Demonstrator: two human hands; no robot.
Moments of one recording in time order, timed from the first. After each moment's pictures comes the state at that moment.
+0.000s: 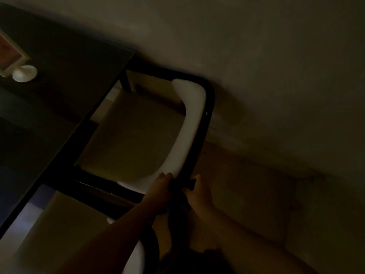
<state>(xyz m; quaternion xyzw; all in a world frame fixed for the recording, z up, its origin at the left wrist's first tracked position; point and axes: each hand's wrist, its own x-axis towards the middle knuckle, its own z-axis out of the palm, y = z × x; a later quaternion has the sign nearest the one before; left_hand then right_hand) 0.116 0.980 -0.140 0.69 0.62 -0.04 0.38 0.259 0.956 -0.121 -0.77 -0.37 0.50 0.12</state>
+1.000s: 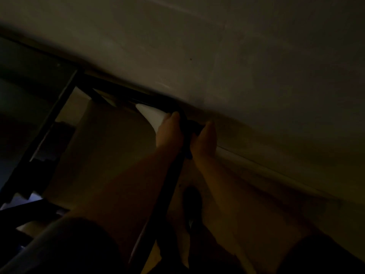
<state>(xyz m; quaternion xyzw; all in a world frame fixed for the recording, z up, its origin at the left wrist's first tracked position) 0.321 1.343 -0.154 0.64 0.70 0.13 0.28 0.418 1.315 -0.166 -0.80 -0.41 0.39 0.22</state>
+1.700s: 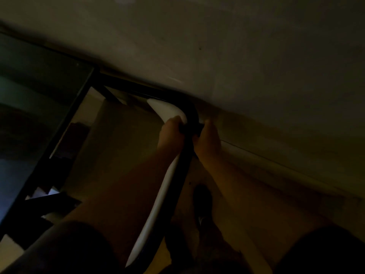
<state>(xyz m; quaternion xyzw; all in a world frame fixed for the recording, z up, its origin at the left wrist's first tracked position) 0.291 1.305 -0.146 0.63 0.70 0.13 0.32 0.404 1.288 -0.153 -0.76 -0.48 0.41 0.17</state>
